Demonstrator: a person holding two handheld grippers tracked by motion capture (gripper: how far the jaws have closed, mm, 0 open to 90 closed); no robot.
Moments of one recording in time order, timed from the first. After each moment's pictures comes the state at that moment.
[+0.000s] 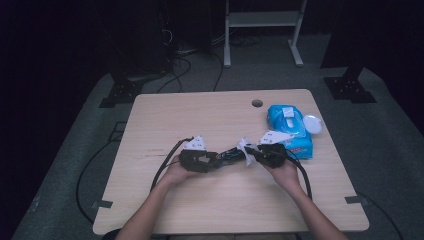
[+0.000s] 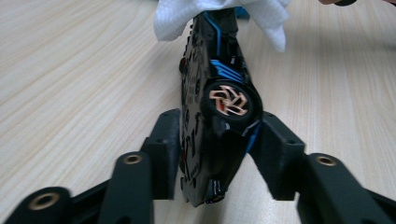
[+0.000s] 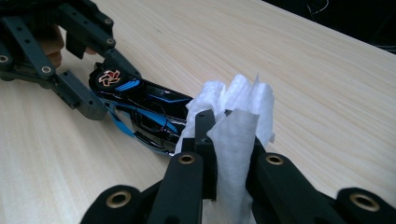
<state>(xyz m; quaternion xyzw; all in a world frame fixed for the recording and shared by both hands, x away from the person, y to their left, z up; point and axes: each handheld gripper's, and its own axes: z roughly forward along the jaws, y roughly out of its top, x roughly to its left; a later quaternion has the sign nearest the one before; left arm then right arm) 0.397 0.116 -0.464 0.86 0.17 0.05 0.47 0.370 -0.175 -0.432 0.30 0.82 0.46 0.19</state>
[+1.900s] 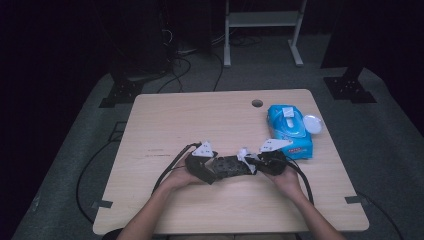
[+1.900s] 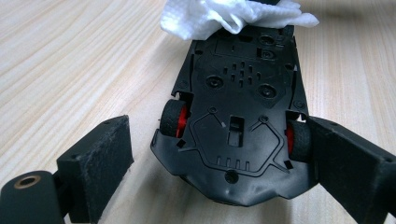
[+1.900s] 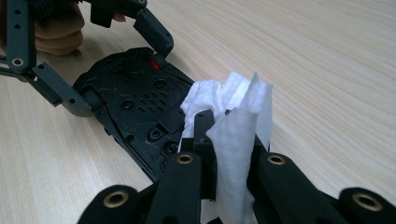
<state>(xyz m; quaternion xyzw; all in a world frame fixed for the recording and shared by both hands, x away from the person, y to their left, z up) 0.389 0.098 -0.476 0.88 0.14 0.07 0.44 0.364 -0.179 -0.457 0.30 0.83 0.44 0.13</state>
